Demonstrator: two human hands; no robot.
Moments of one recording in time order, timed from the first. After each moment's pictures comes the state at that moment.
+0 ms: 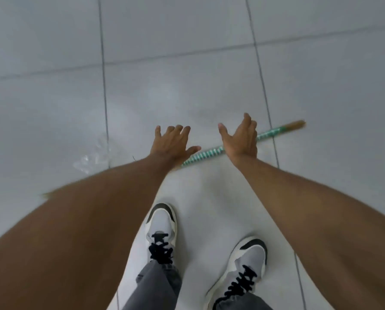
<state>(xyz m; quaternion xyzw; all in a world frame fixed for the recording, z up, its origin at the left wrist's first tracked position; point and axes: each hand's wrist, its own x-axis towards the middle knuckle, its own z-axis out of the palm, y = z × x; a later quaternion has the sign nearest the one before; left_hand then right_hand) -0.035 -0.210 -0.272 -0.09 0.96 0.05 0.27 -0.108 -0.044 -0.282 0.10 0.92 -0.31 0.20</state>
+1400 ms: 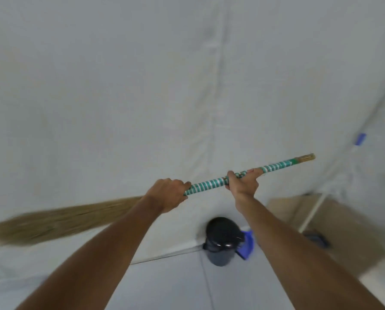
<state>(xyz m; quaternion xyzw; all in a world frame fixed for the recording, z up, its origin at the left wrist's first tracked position) 0.135 0.413 0.695 0.76 0.65 -0.02 -0.08 0.334 0.502 0.689 0.59 0.41 -0.43 -0.54</state>
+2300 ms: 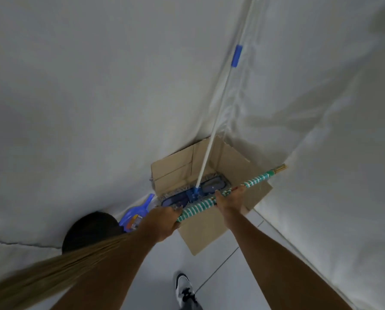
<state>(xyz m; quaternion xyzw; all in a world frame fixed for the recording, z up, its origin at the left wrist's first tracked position) 0.712 0.884 0.400 0.84 0.49 -0.15 0.16 0.923 0.904 0.377 0.79 0.21 -0.38 -0.43</state>
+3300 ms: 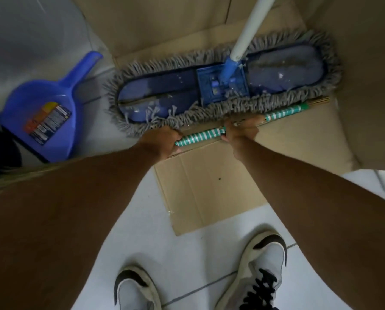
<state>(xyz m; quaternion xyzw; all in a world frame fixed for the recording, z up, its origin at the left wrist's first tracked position) 0.822 1.156 -0.372 0.72 0.59 -0.20 0.29 1.021 1.196 -0.416 0.81 0.18 -0.51 -0.23</state>
